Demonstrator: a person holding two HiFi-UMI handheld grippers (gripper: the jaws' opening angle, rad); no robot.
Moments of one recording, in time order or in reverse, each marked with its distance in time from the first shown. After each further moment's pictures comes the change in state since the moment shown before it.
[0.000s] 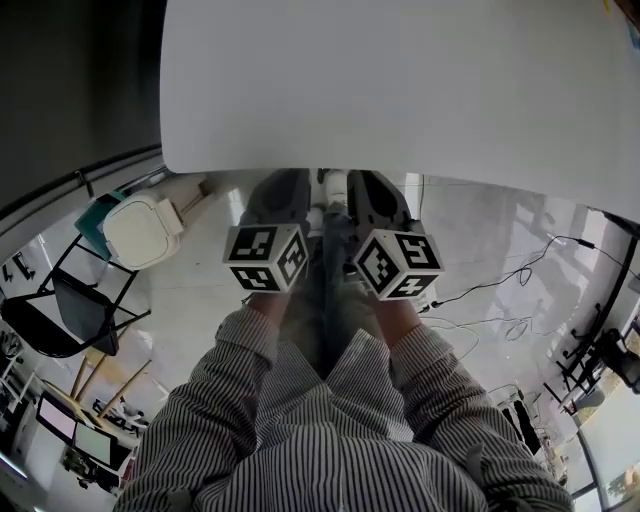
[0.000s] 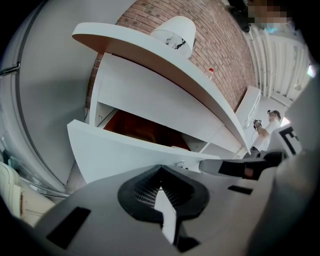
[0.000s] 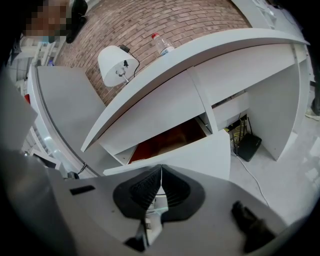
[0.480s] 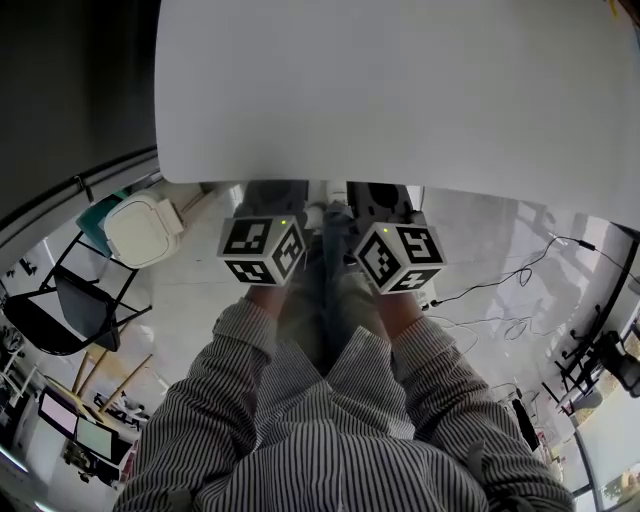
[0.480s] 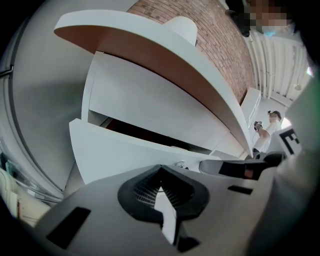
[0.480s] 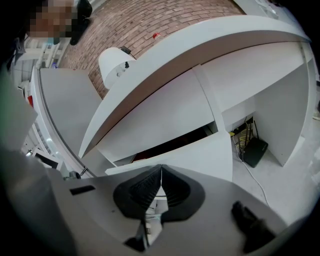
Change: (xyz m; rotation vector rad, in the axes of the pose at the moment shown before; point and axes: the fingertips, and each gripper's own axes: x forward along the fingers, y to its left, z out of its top) left arm 0.017 0.003 0.025 0.002 -0.037 0.001; right arm 0.018 -0.001 0.024 -0.023 -0.027 0.044
